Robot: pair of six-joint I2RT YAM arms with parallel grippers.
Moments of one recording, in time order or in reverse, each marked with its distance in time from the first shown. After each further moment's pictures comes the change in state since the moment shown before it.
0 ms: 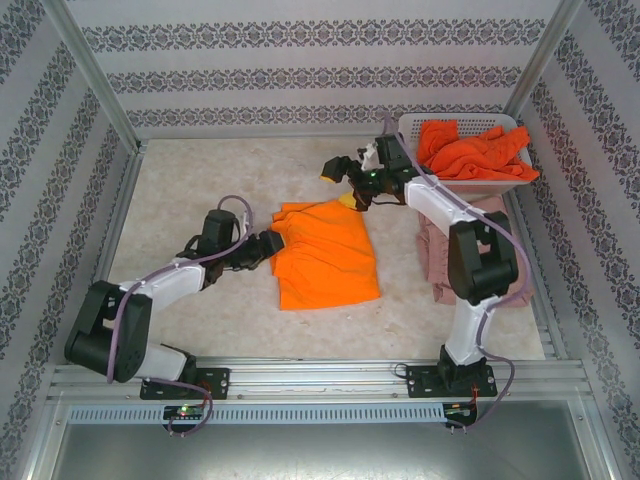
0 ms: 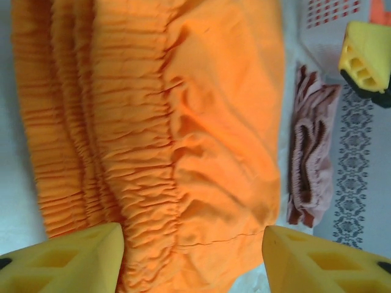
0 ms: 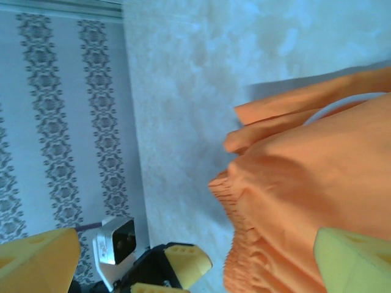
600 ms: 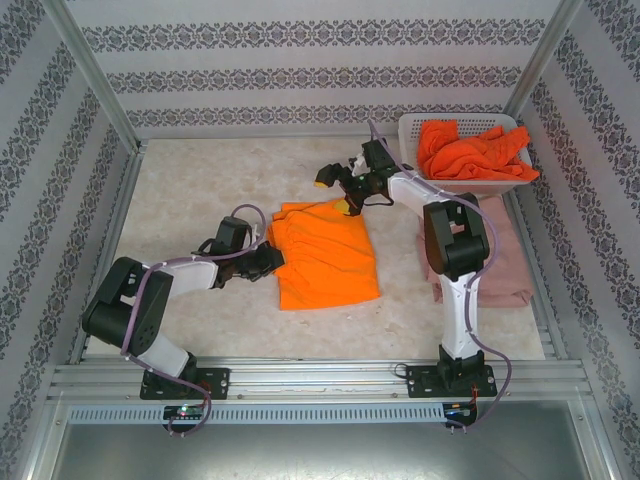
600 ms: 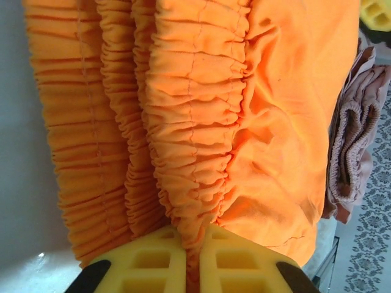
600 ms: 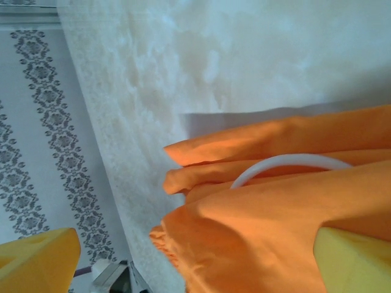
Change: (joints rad) left arm -0.039 0.119 -0.010 0.037 -0.010 -0.004; right arm -0.002 0.231 0.144 -0.020 0.011 0.005
